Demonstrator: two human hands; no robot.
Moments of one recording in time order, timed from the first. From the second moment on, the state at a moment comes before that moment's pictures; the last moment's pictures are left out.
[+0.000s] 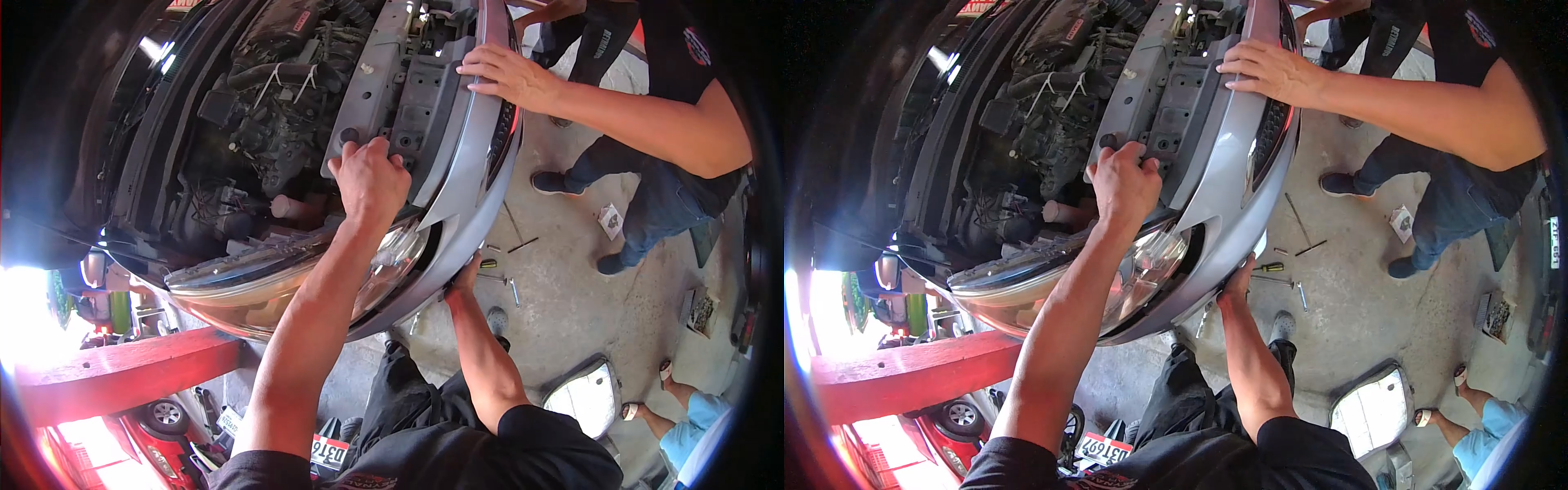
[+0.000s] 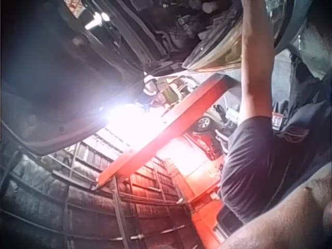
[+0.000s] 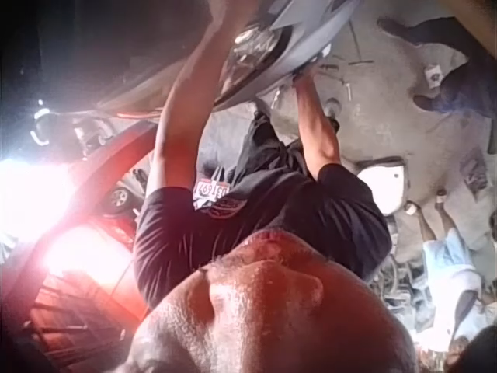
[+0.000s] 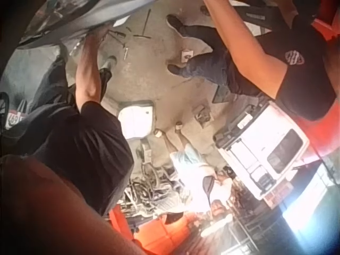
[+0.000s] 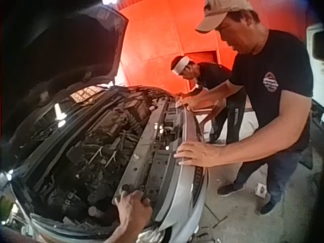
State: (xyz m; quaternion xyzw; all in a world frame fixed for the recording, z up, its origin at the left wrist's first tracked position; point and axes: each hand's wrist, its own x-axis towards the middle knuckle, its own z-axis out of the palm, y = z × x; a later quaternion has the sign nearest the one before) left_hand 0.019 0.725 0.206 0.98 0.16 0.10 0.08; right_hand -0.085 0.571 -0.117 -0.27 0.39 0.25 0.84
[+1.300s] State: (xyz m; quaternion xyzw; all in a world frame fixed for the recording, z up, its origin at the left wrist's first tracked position) left_hand -0.201 0.697 0.209 0.93 -0.05 0.30 0.19; right_hand -0.083 0.601 -0.104 -0.32 0.29 0.15 0.89
